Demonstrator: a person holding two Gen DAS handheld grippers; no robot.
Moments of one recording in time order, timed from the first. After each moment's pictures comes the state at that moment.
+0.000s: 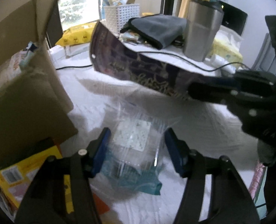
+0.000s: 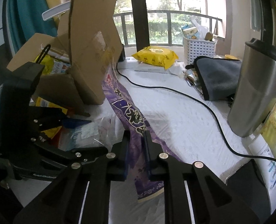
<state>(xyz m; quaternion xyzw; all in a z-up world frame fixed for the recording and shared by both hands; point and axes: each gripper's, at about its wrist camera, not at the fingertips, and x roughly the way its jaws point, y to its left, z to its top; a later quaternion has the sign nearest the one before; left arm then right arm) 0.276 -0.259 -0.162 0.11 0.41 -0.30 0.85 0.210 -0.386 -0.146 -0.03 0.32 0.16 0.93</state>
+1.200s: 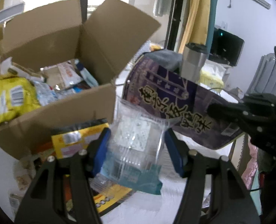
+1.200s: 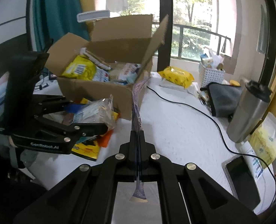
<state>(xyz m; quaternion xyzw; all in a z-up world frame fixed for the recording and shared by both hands) 0.205 -0.155 -0.086 0.05 0.33 -0.29 0.89 0.115 -0.316 -0.083 -0.08 0.28 0.18 0.94</state>
